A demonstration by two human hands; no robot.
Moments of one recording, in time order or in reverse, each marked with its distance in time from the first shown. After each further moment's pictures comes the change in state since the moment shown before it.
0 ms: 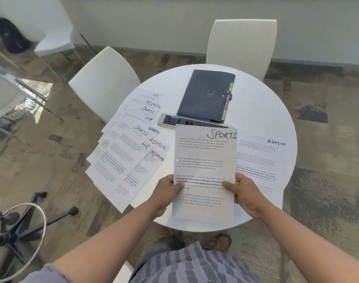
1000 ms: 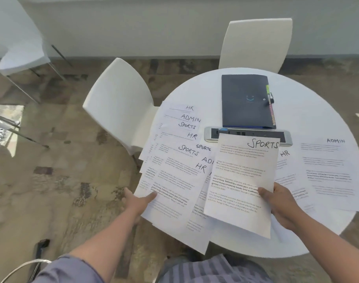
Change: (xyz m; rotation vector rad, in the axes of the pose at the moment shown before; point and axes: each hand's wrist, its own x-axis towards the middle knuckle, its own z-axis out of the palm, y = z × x) left_hand 0.152 0.019 -0.405 0.385 0.375 -0.186; right_hand 0.089 0.007 0.233 0.055 0.551 0.038
